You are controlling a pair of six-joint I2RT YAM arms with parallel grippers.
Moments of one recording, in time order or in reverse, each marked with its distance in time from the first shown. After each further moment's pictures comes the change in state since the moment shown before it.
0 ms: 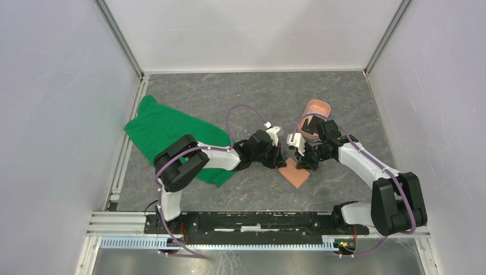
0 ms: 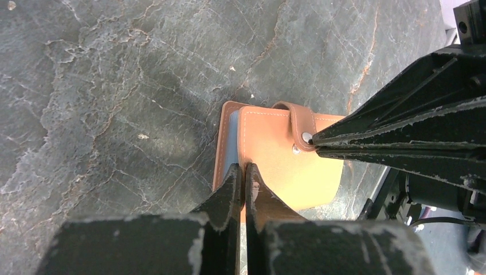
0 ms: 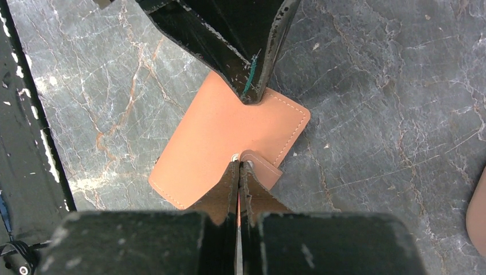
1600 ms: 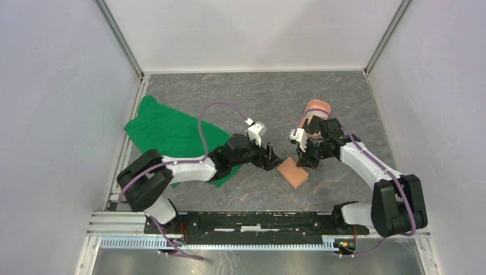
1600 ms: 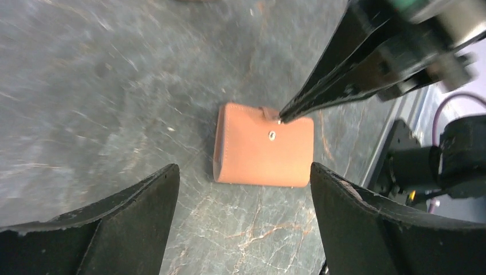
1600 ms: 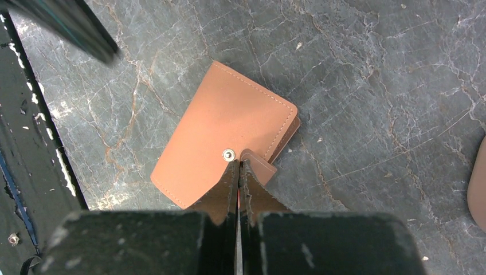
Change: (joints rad) left arm 0.014 -0.407 -0.300 0.172 -0.140 0.120; right arm -0.018 -0.013 0.014 0.013 0.001 0.104
